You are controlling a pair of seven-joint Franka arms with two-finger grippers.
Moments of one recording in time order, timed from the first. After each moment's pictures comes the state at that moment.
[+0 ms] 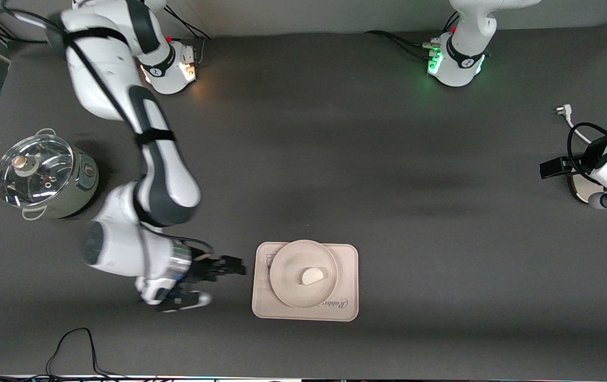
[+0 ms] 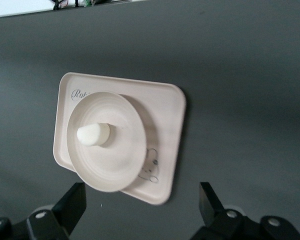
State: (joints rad) left arm 0.03 0.13 -0.02 -1.64 0.06 1.60 -0.06; right arm 0.39 0.74 -0.22 -1.19 0.61 2.02 -0.08
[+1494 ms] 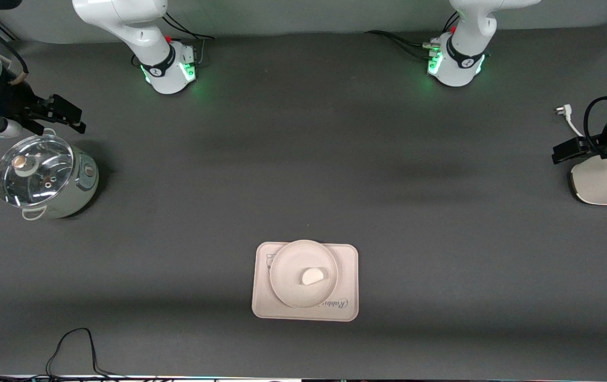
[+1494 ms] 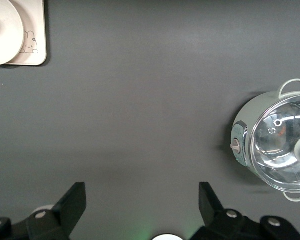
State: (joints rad) left arm 0.04 0.04 -0.01 -1.65 0.04 1.56 -0.06; right arm 0.07 -0.21 -0.03 -1.85 0.02 1.61 0.06
